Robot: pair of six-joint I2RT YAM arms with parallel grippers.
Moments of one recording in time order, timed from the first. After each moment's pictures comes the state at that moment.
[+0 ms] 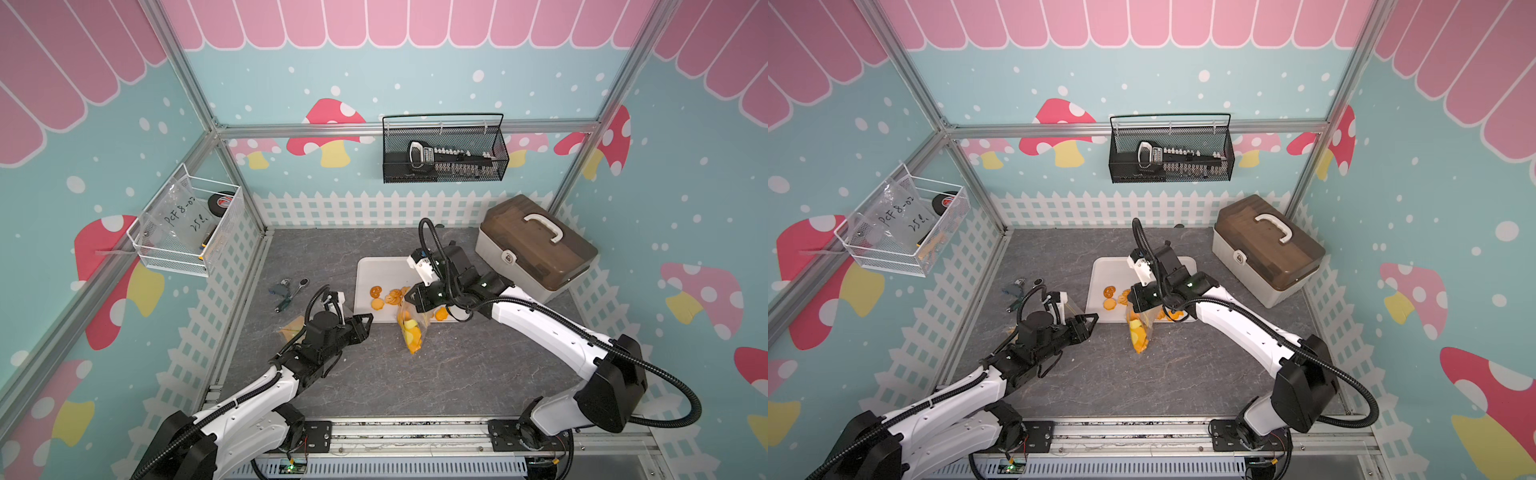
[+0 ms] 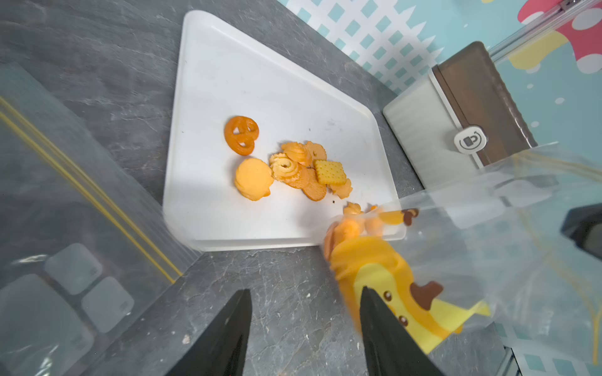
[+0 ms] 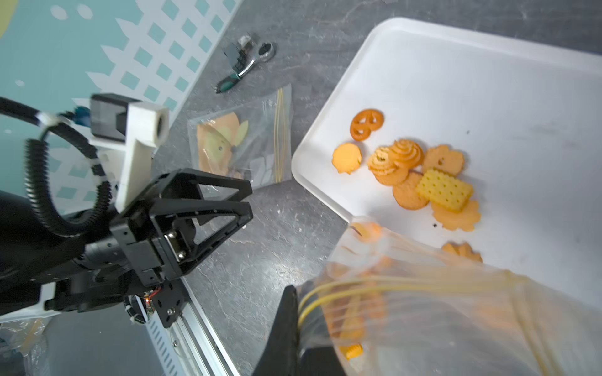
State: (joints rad) left arm -0.51 0.96 0.35 0.15 0.05 -0.75; right arm 0.70 1.51 1.35 -0.57 -0.32 0.31
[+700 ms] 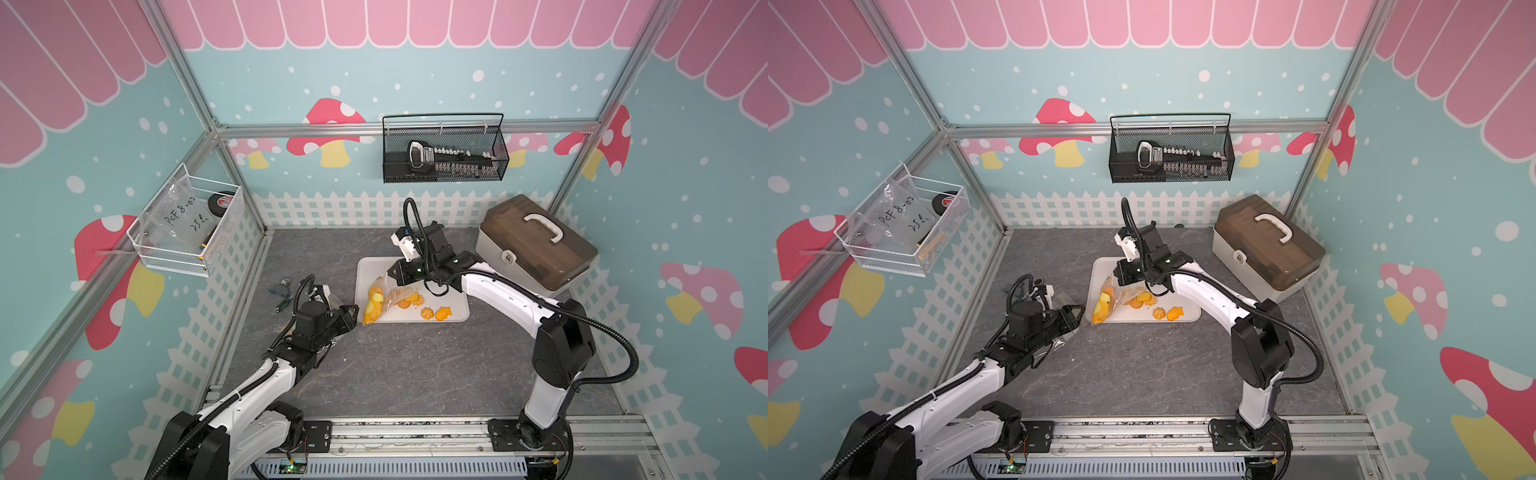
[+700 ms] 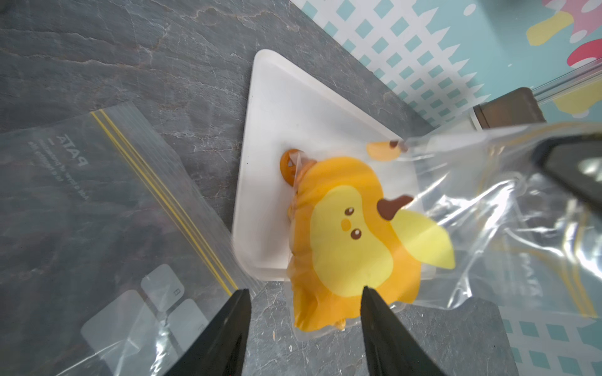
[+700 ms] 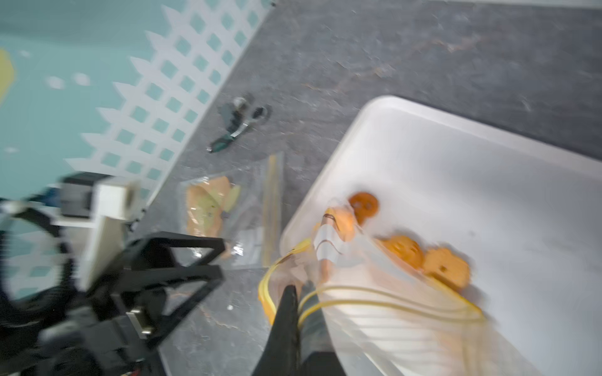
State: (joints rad) left arm -0.34 1.04 0.41 0.11 0.12 -0.73; right arm 0.61 1.79 1.46 -0.42 -0.32 0.30
